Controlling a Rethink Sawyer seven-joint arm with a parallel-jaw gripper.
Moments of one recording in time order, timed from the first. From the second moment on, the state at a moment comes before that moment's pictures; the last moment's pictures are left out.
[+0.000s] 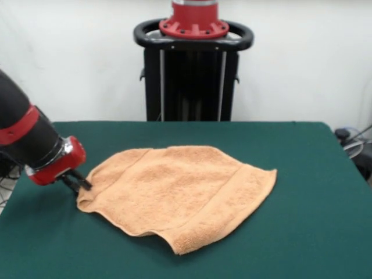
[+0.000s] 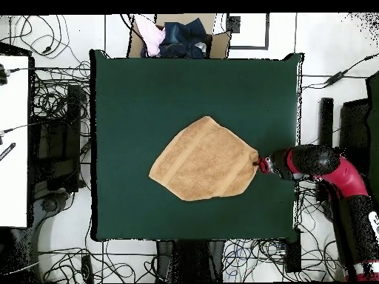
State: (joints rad) arm -1.24 -0.16 0.79 1.35 -0.65 1.14 1.05
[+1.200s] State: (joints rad) arm -1.24 -0.19 0.79 1.33 -0.65 1.11 1.04
